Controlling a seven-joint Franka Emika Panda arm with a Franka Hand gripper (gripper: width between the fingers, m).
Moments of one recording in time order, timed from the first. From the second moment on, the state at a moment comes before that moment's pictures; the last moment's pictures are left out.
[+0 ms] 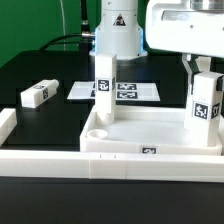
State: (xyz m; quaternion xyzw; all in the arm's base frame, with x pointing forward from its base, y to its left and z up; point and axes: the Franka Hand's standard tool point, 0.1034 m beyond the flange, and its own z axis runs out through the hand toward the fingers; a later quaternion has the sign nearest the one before) arm 0.619 0.094 0.113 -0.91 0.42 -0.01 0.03
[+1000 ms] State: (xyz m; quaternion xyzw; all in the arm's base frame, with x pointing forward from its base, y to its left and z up) arm 0.618 0.103 0.112 -0.69 0.73 0.01 0.04
